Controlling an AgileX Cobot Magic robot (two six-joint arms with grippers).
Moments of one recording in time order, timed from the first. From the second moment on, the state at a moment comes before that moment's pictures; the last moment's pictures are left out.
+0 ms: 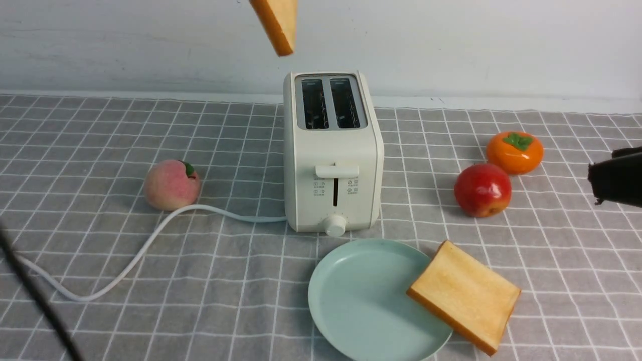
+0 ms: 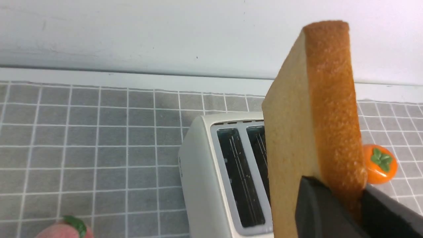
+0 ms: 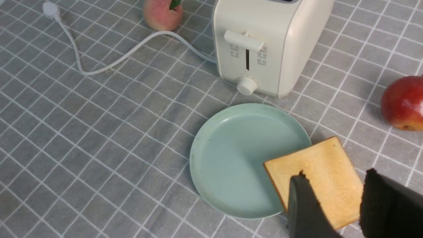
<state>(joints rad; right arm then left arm) 0.27 0.91 -1.14 0.41 0.97 -0.32 -0.43 1.75 -2.26 0.07 1.13 -0.44</state>
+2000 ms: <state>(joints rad) 0.27 0.93 -1.13 0.10 1.10 0.13 -0.40 1.42 -1.60 -0.32 1.25 -0.17</state>
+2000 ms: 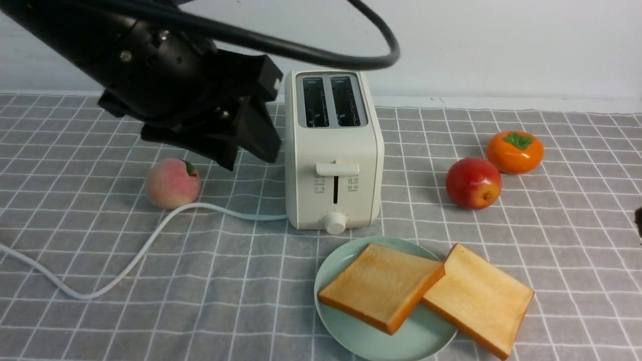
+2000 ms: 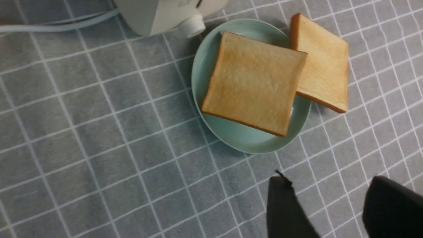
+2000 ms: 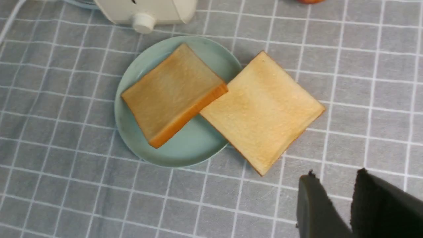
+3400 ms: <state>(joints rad) 0.27 0.20 -0.34 -0.03 0.57 0.20 -0.40 0.38 -0.66 -0.01 0.99 -0.46</state>
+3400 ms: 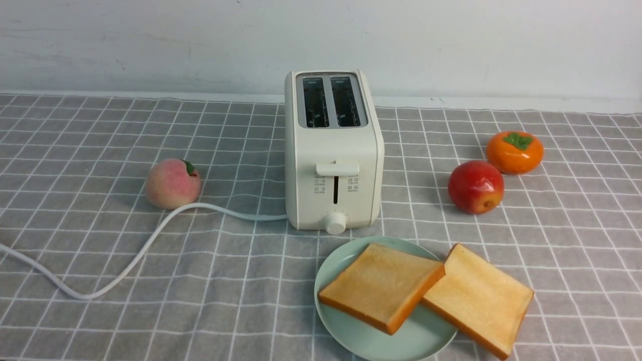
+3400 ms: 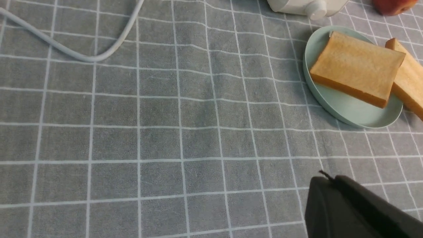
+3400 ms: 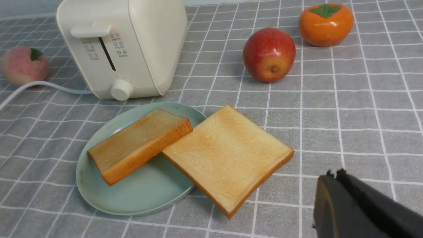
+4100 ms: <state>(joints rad) 0.27 0.20 -0.34 -0.02 0.57 0.20 -0.15 -0.01 0.03 0.10 0.39 -0.30</state>
